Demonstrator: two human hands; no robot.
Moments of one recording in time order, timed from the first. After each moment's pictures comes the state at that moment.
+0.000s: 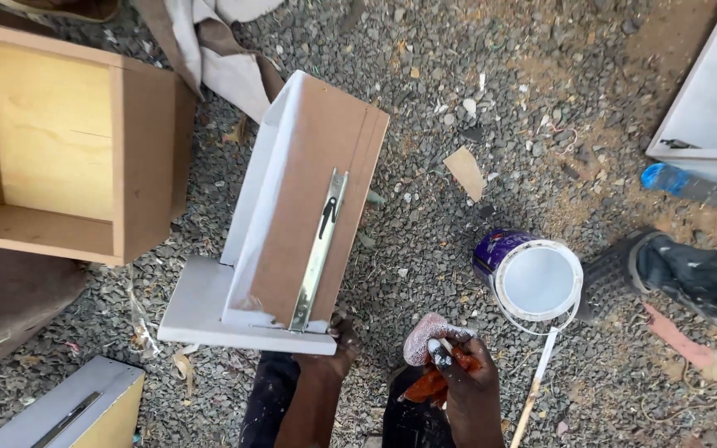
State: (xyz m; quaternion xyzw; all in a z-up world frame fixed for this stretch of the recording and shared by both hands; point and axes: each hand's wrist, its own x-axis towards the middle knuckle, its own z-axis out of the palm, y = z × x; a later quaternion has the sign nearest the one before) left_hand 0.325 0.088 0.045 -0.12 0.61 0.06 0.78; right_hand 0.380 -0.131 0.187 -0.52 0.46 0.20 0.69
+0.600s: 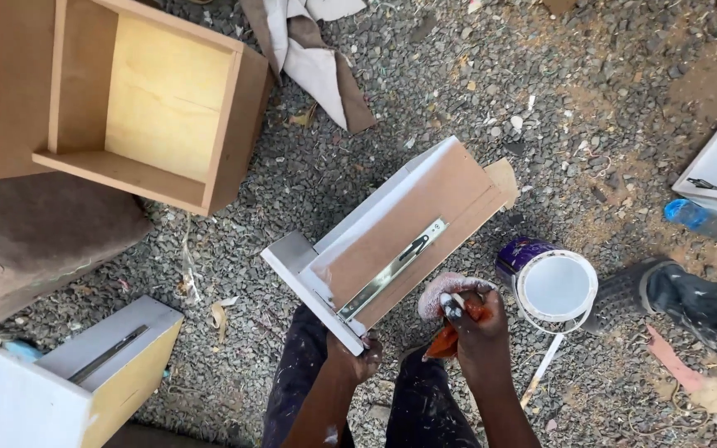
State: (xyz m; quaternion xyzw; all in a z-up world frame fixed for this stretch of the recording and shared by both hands) left_hand 0.287 0.093 0.098 -0.18 0.70 -0.10 0.68; right_hand 0.461 -0.066 0.262 -0.61 0.37 0.28 0.64
